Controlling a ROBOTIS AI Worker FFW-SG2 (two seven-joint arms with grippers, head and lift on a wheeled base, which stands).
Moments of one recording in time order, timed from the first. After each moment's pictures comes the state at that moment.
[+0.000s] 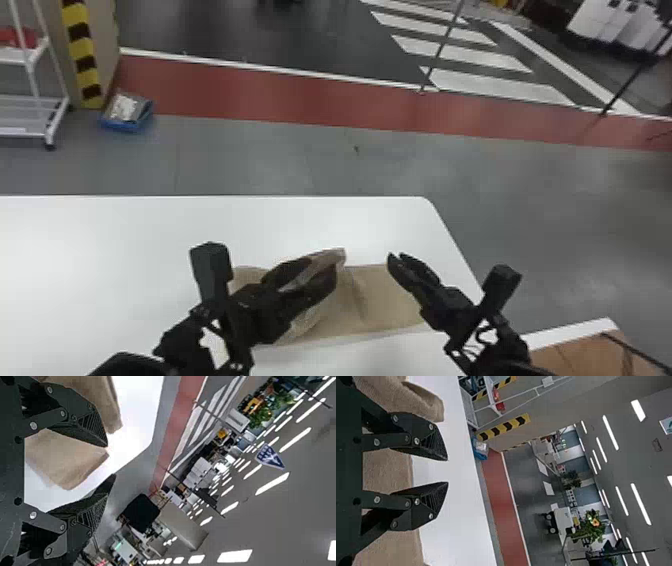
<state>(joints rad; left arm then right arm) -0.11 0.11 -0.70 -1.40 0.72 0.10 -0.26 0.20 -0.12 -0.43 -1.52 -0.33 0.20 0.64</state>
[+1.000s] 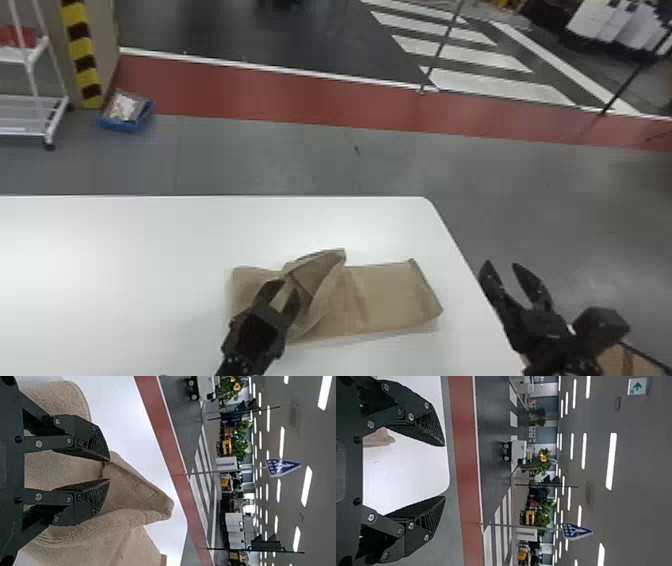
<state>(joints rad) -0.19 0.00 -0.86 -0.94 0.06 -0.22 0.18 0.35 -0.10 -0.62 -1.58 -0.27 -0.17 0.42</state>
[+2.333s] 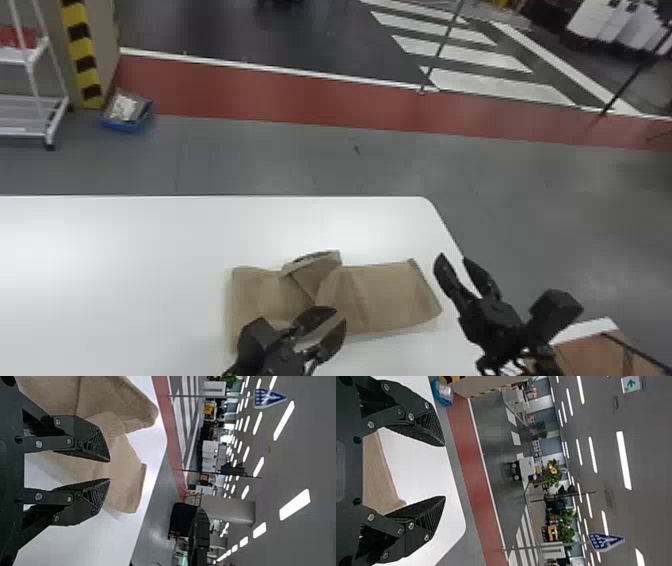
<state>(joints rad) -0.11 0.00 -0.80 -0.99 0.18 -0.35 -0.29 0.38 -0.02 -0.48 -1.77 -0.33 0.07 0.38</state>
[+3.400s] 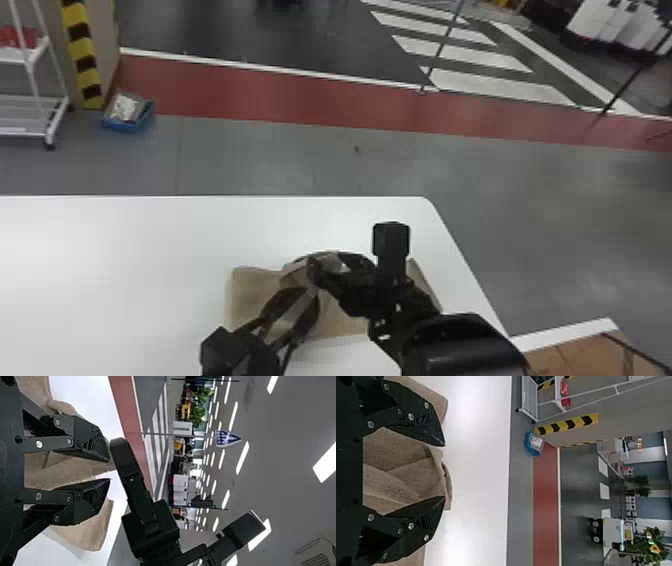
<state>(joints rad) -0.03 0.09 -0.76 -1.13 0.16 -0.45 -0.14 0.21 -0.02 -0.06 -1.95 0.02 0.71 0.25</state>
